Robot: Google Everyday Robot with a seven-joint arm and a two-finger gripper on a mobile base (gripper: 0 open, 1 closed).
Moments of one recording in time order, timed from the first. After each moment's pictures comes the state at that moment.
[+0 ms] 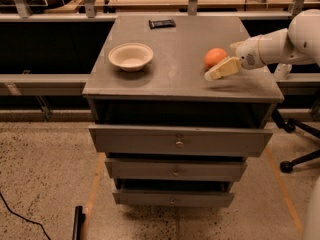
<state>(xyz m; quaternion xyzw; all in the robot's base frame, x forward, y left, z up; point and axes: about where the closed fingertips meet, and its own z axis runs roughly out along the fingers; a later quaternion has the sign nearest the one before) 0.744 -0.203 0.858 -0.41 0.78 0.18 0.44</state>
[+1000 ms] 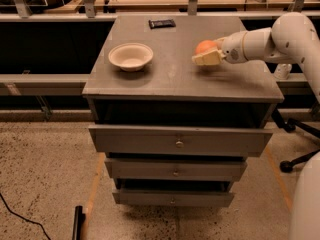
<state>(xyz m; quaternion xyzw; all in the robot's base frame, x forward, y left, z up) 0.778 -0.164 0.871 -0.40 0.75 0.20 0.49</state>
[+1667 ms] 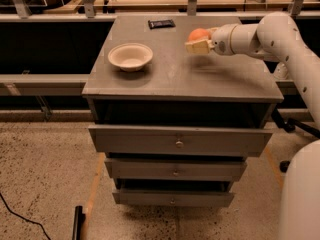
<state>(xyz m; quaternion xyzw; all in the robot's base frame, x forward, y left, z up) 0.821 -0.138 0.894 -0.36 0.73 0.19 0.55</state>
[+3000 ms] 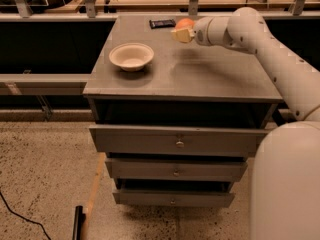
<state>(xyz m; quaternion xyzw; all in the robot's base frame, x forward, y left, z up) 0.872 -0.097 0.908 -0.29 0.75 0.16 0.57</state>
